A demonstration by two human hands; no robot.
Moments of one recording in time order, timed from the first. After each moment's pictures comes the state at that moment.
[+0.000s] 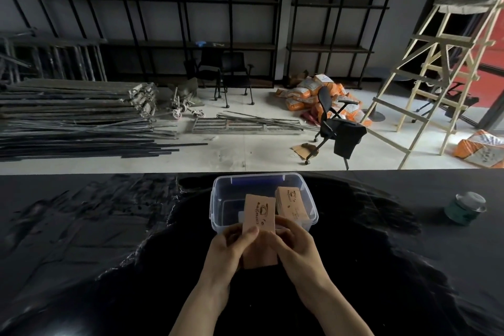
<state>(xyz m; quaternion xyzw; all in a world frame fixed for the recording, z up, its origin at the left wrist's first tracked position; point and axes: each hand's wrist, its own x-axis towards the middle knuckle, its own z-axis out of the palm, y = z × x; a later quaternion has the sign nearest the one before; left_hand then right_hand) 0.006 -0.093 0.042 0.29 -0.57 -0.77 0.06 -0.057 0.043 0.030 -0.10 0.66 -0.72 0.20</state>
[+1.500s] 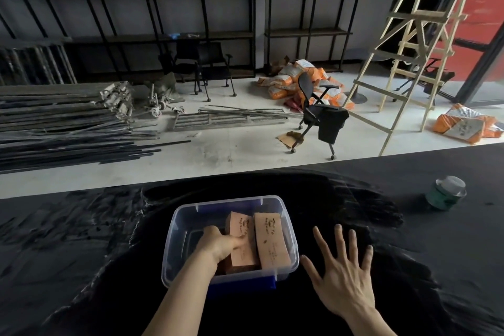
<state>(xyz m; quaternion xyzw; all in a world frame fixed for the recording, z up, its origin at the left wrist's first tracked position) -0.093 -0.092 0.022 0.40 -0.75 -0.50 -0.15 -0.137 0.163 -0.074 -0.09 0.99 -0.06 0.03</state>
